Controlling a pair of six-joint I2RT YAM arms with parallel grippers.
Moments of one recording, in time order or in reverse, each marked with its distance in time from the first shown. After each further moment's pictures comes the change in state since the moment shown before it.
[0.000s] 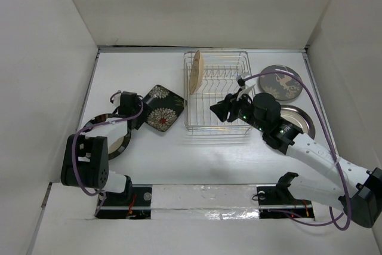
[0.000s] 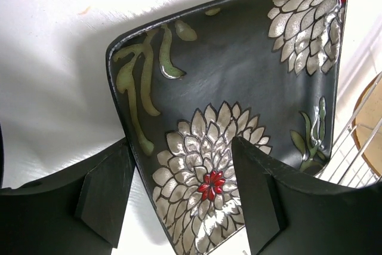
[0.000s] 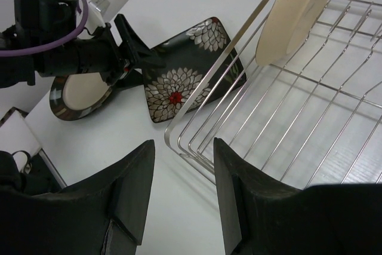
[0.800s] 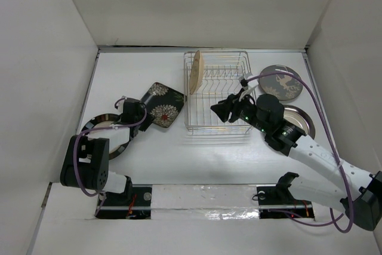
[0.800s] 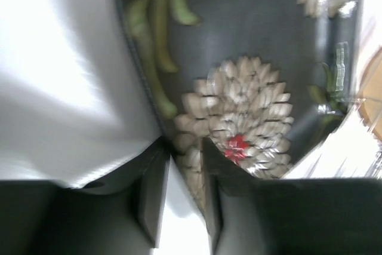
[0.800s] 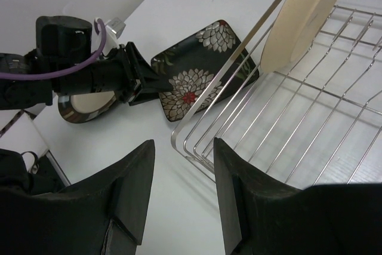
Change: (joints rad) left arm -0.034 -0.007 -0.114 0.146 0.065 -0.040; right arm 0.000 -0.029 -0.010 0.015 -0.011 0.000
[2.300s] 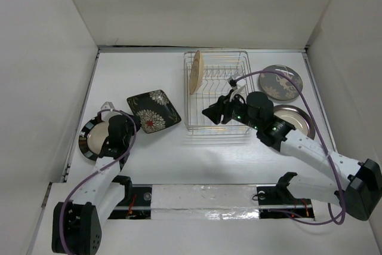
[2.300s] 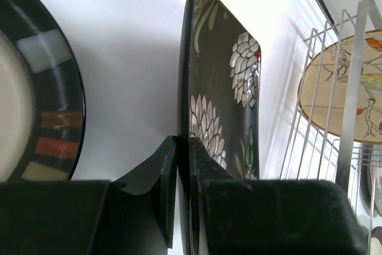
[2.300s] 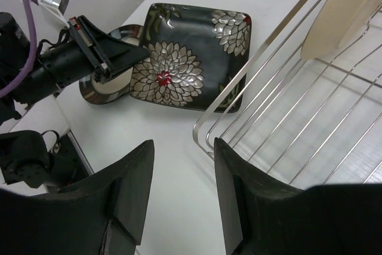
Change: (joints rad) left arm 0.043 -0.577 -0.254 0.059 -0.171 0.175; right arm 0.014 0.101 0.009 0.051 -0.108 0.042
